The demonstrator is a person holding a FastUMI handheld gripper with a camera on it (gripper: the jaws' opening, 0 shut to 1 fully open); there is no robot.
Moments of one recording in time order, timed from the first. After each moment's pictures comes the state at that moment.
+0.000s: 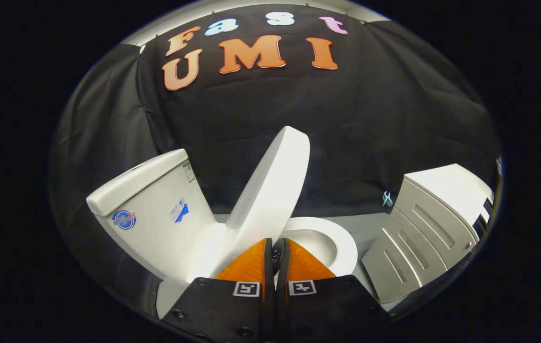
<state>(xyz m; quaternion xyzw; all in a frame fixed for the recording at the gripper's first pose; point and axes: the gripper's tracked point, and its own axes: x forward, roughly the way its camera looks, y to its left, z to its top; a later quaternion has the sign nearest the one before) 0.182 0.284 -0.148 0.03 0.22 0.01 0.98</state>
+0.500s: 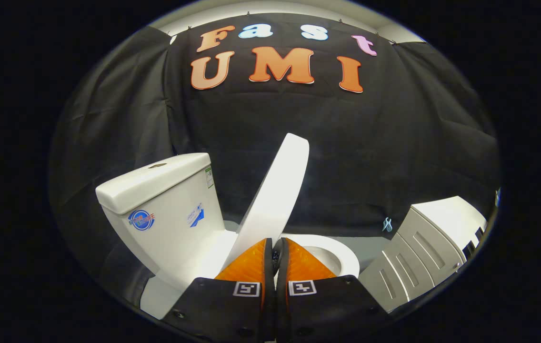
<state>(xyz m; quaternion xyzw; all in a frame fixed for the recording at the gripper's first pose) 0.184 0.343 -0.118 -0.04 0.18 0.04 0.98</state>
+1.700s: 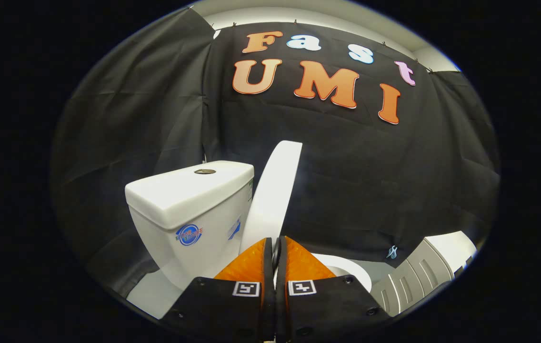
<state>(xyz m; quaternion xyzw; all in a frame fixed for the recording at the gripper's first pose) 0.187 0.458 -0.092 -0.10 0.14 0.09 0.98</state>
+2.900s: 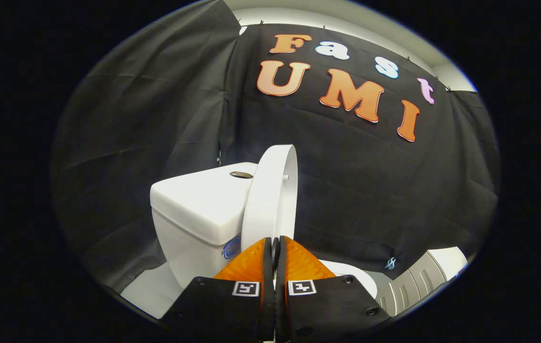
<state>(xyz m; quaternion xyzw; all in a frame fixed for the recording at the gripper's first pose) 0.184 0.534 -0.100 -0.15 0.13 0.10 0.97</state>
